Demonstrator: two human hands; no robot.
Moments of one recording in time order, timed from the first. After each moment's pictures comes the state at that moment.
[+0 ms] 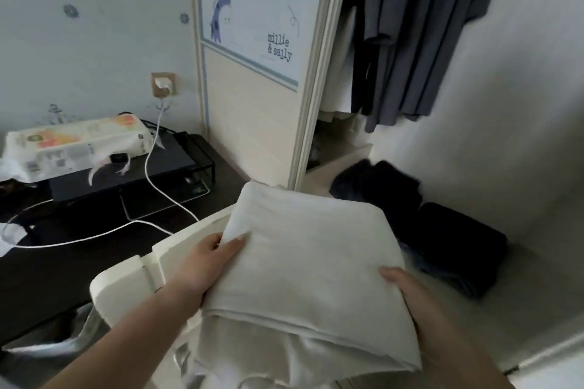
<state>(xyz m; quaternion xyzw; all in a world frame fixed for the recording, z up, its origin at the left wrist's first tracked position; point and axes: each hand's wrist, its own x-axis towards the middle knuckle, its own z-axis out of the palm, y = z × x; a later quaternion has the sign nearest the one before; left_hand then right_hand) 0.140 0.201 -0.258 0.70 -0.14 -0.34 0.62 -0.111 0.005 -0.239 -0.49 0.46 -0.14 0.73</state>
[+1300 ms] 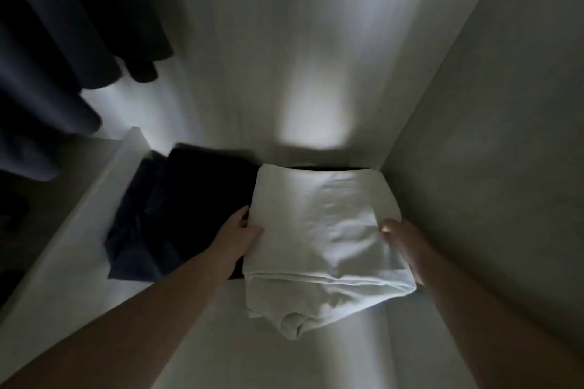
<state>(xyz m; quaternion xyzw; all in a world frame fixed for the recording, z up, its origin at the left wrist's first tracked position) 0.077 -0.476 -0.403 0.63 -0.34 -0.61 0.33 -0.215 -0.461 -0.363 -0.30 0.75 -0.32 0.50</state>
